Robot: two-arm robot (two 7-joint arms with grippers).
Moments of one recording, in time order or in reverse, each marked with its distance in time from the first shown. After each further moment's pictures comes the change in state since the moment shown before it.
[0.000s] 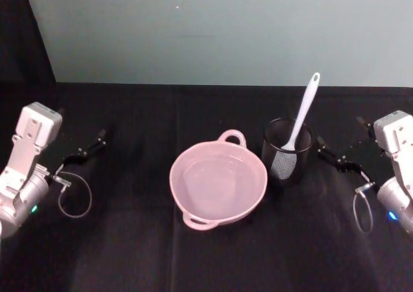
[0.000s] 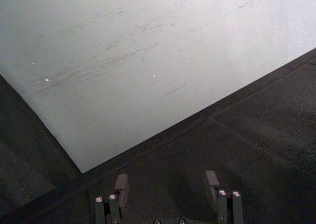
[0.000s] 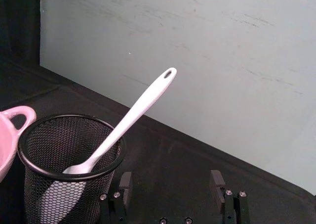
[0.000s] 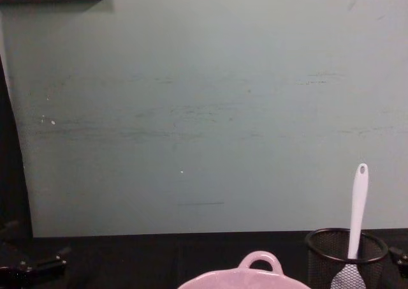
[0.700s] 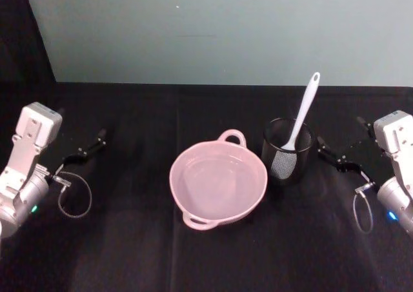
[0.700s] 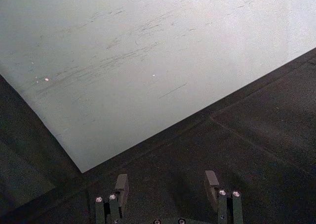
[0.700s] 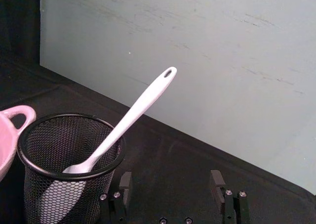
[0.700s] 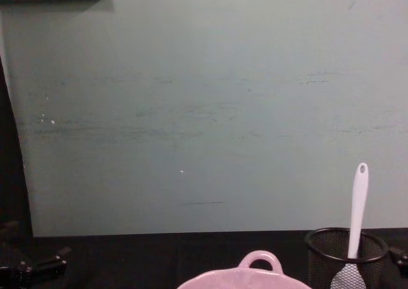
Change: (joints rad) left arm 0.000 0.000 0.000 0.000 0.000 0.000 0.000; right arm 0.000 0.000 0.000 0.000 0.000 0.000 0.000
